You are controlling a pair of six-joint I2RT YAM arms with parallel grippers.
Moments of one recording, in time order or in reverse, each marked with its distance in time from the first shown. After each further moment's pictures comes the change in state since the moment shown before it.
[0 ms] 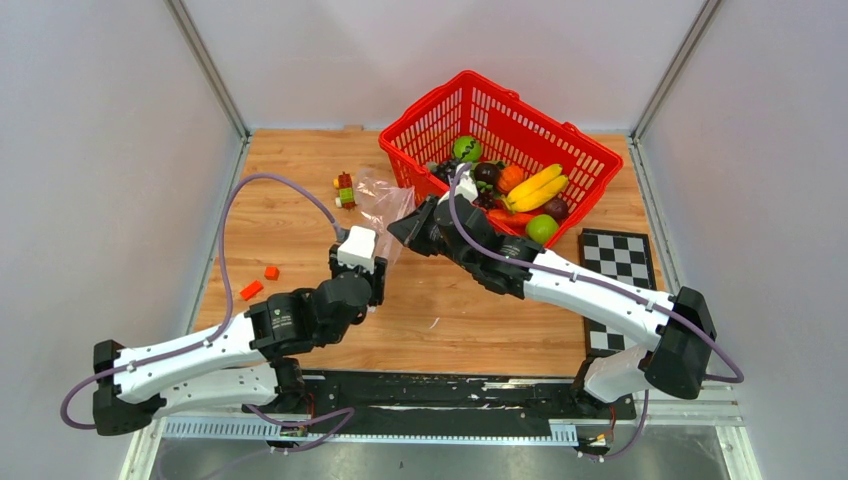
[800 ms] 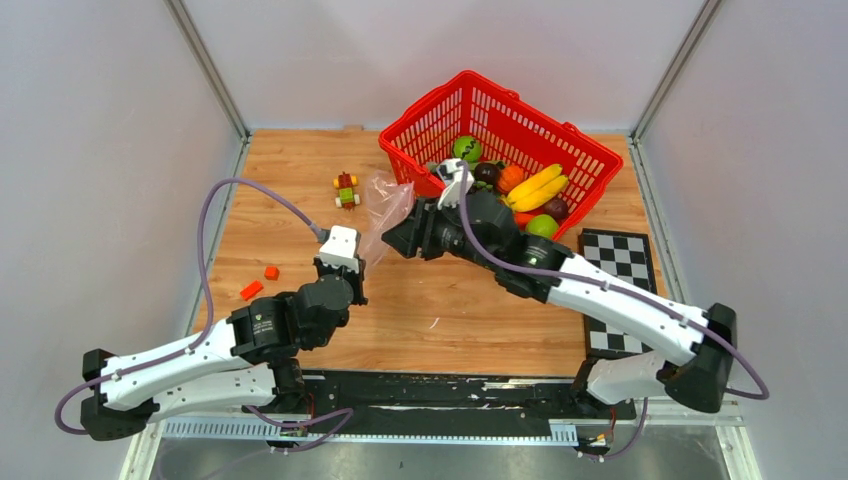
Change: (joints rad) left arm -0.011 -0.098 -0.003 -0.019 -0.034 0.000; right arm 0.000 -0.072 0.023 -0.017 -0.200 -0.357
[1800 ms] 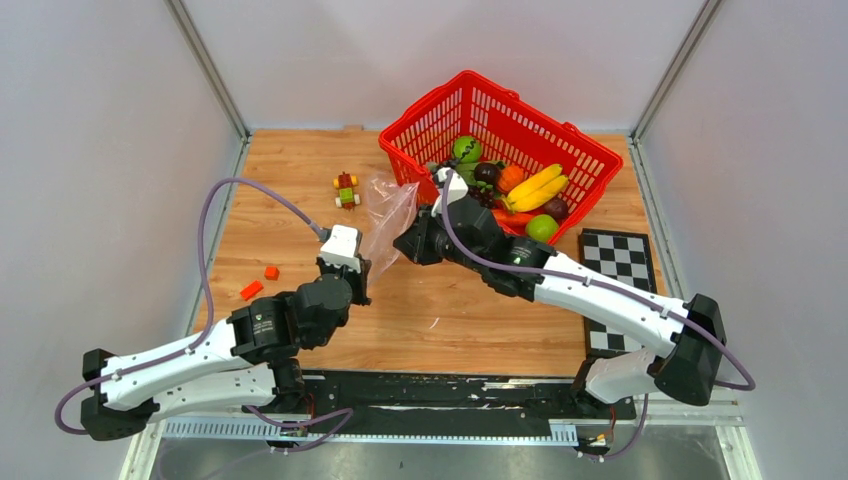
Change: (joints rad) left arm 0.000 0.002 0.000 0.034 0.038 -0.016; right arm 0.000 0.017 -0.030 -0.056 0.058 -0.010
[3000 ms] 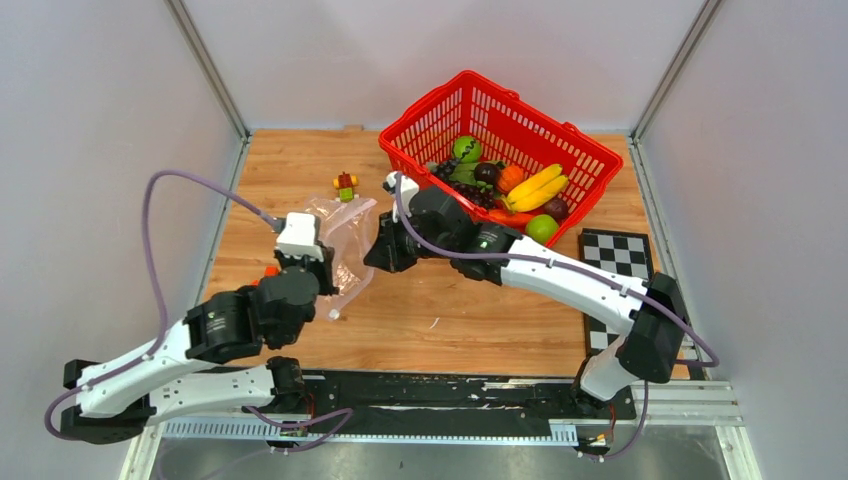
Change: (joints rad) left arm 0.000 -0.049 0.170 -0.249 -0.129 -0.022; right arm 0.011 0.183 0.162 -0.065 -0.286 -0.149
